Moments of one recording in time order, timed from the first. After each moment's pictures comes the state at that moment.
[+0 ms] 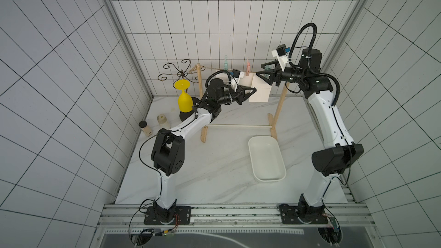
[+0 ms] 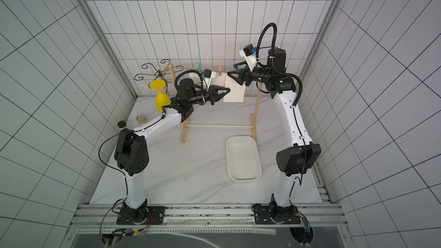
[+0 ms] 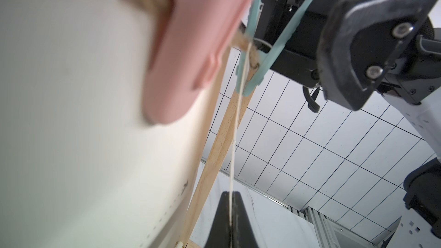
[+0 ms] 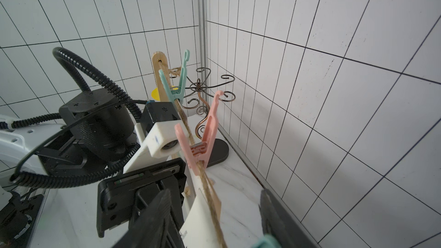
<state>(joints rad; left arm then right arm) -0.52 1.98 1.72 0.38 0.80 -0.46 0.14 1.86 2.20 -0.55 -0.93 -0.21</state>
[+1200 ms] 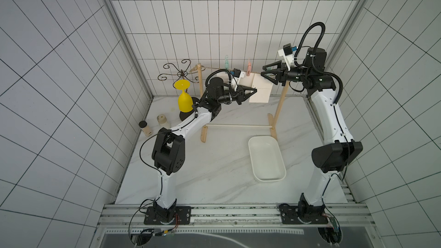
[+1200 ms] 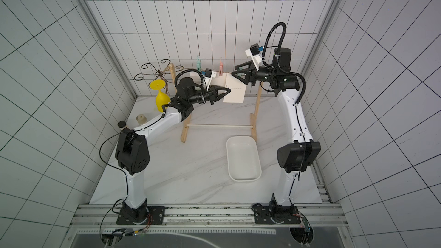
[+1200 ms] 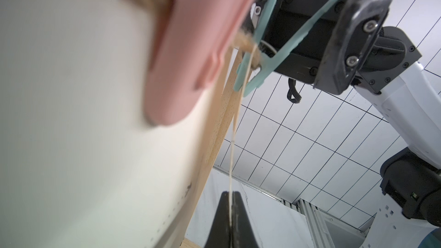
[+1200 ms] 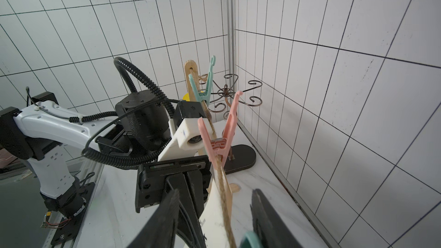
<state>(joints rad) -0.52 2.00 1.75 0.36 0.86 -0.46 0.08 1.91 2.25 -0.55 -1.17 -0.15</state>
